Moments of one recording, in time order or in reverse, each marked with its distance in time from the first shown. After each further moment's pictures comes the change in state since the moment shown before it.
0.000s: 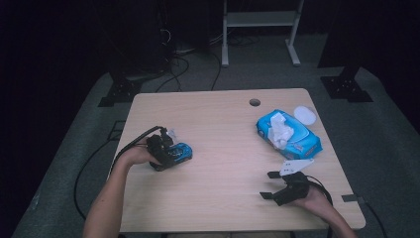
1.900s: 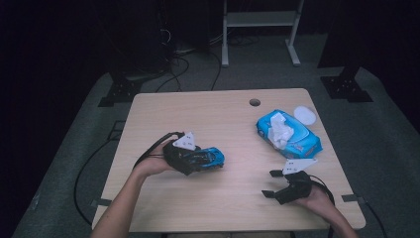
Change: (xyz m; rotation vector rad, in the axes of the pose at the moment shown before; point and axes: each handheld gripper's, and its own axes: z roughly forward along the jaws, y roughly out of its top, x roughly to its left) left arm -0.081 0.048 -0.018 -0.427 -0.100 0.231; right arm -0.002 -0.001 -0.007 -0.020 -0.022 0.012
